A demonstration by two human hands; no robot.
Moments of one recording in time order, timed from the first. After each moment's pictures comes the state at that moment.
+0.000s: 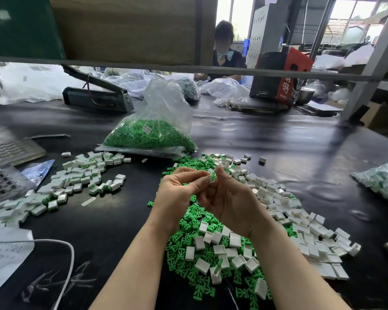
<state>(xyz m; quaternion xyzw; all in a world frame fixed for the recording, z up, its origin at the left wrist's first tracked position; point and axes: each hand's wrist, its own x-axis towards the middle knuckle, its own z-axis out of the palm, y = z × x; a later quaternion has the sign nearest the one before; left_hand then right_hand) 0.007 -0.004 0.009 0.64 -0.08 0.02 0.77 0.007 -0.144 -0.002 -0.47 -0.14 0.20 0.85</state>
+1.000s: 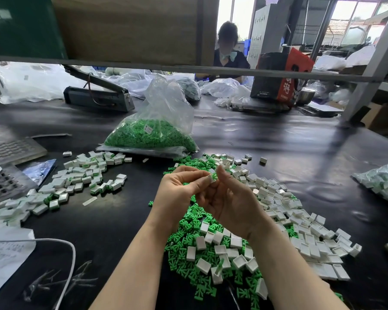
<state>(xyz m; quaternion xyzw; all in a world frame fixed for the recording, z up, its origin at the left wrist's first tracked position) 0.006 -0.002 0.011 0.64 -0.09 0.03 0.76 0.005 -0.139 0.000 -0.47 -0.13 0.19 0.85</state>
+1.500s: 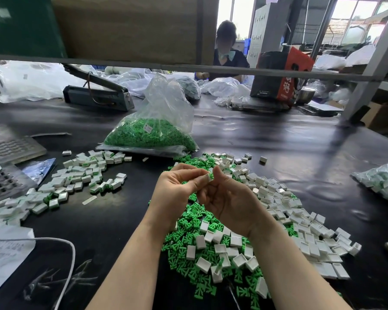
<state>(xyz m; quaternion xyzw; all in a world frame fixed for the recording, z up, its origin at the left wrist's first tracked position) 0.004 0.001 0.015 0.65 -0.11 0.04 0.75 0.003 -0.142 0.003 -0.49 -0.13 0.19 0.84</state>
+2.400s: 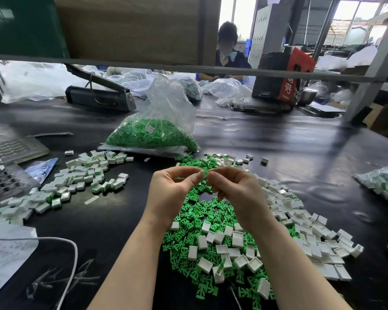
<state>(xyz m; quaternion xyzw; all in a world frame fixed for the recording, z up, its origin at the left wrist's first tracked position) 0.007 0.010 0.015 0.67 -0.07 0.10 0.73 0.007 -0.146 0.002 -0.67 -0.11 -0.07 0.73</state>
